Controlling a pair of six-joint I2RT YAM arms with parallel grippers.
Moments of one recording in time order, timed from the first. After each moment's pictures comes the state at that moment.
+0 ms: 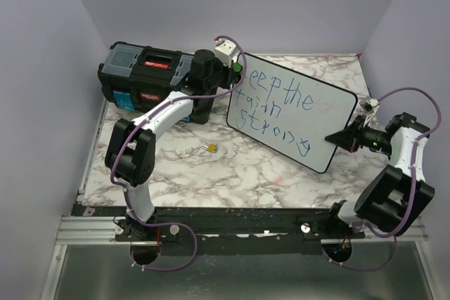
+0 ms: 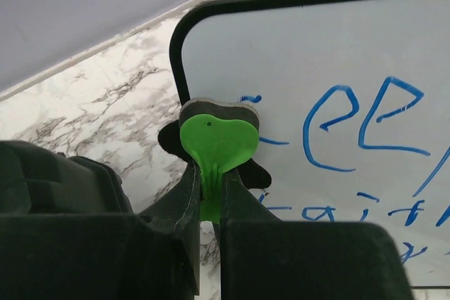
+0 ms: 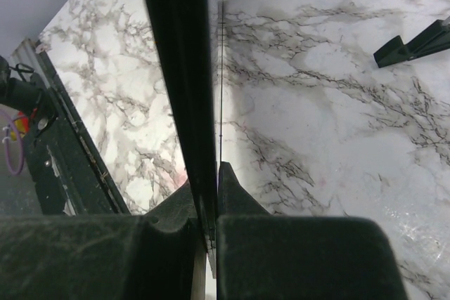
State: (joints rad) left arm -0.48 1.80 1.41 0.13 0.21 -0.03; right arm -0.60 1.30 0.99 -1.23 -1.29 -1.11
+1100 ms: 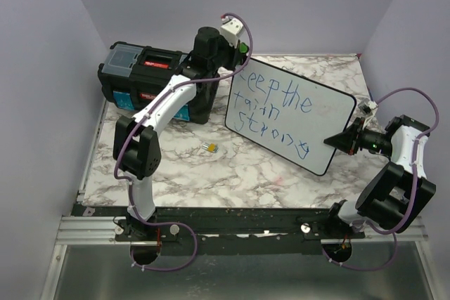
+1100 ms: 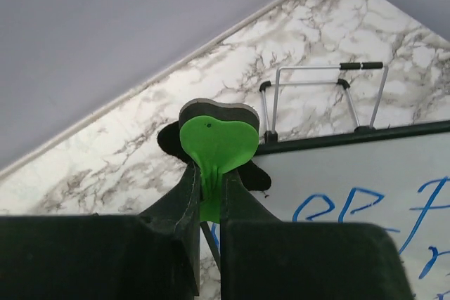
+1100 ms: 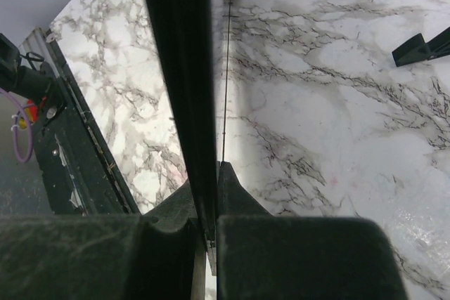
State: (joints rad) left arm -0.49 1.92 1.76 -0.09 0.24 0.03; right arm -0.60 1.36 1.01 -1.40 -1.30 -1.31
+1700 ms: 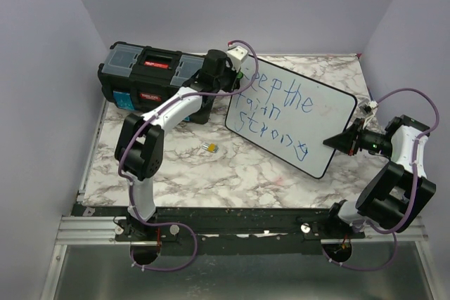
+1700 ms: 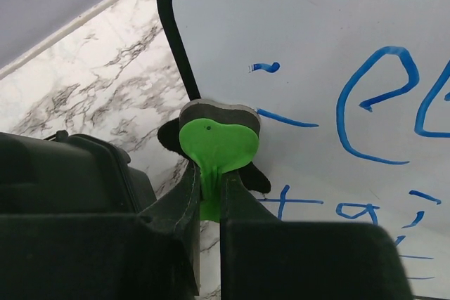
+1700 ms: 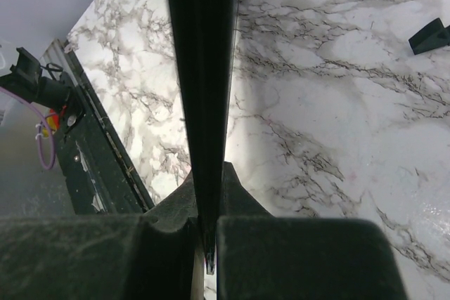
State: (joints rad) left arm -0.52 1.92 1.56 -0.09 0.09 0.10; right arm -0.60 1.36 1.01 -1.43 -1.30 -1.28
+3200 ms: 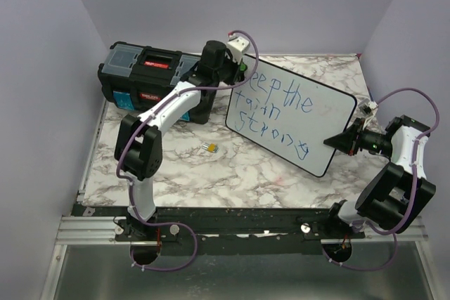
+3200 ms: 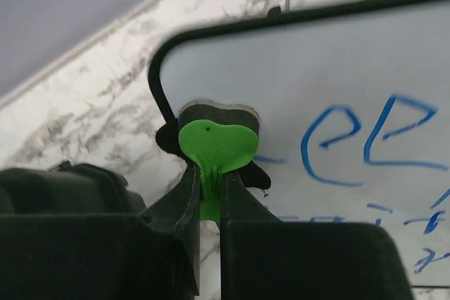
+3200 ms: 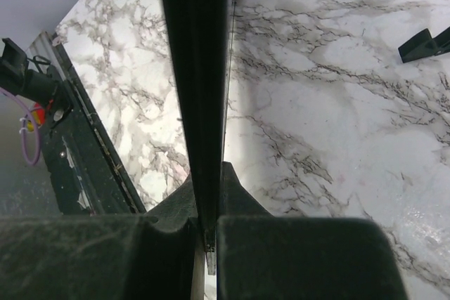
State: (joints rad) left arm -0.52 1.93 1.74 -0.17 0.17 0.09; right arm -0.61 1.35 1.01 -1.42 -1.30 -1.32
